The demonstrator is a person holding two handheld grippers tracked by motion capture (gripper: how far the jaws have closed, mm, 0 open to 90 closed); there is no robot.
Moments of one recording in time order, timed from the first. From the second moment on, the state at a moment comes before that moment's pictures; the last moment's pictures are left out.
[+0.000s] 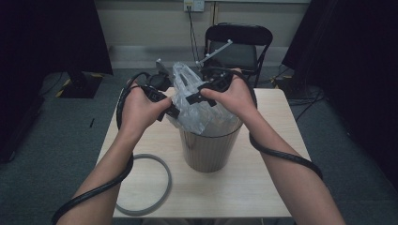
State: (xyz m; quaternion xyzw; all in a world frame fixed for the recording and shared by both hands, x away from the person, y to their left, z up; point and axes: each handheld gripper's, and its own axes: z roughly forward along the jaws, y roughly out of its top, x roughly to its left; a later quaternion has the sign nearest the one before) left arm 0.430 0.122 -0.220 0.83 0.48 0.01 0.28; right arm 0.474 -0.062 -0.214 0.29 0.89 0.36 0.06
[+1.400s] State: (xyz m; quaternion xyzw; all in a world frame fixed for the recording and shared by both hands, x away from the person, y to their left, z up) left arm 0.444 0.127 -0.236 0.81 0.51 0.01 0.31; right arm 0.456 -0.102 -0.241 0.25 0.93 0.27 0.00
